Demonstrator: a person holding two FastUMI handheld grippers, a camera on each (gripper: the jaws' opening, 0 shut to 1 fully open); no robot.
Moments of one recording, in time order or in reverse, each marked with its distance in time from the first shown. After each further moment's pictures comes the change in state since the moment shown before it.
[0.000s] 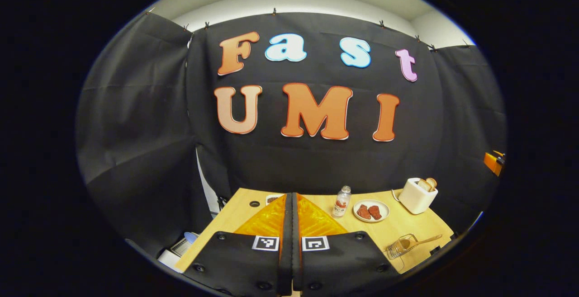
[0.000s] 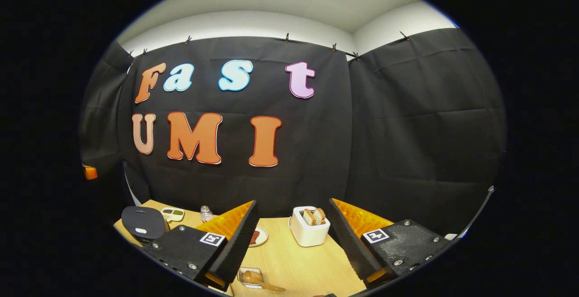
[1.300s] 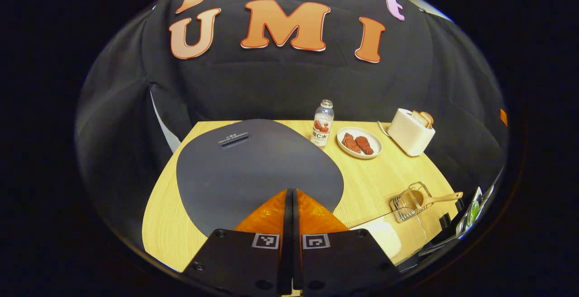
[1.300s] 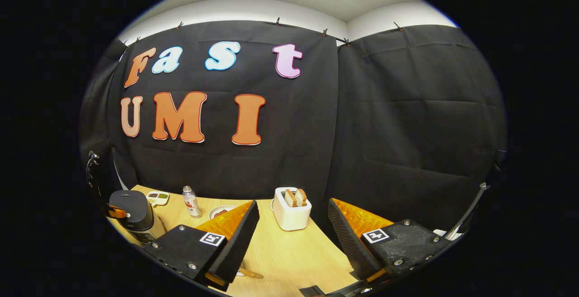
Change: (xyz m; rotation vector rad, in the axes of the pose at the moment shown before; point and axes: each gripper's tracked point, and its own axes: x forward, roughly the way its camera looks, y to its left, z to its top) left arm 0.074 -0.055 -0.187 0.039 0.434 -0.162; right arm -0.010 -0.035 -0.042 -0.018 0.126 -0.072
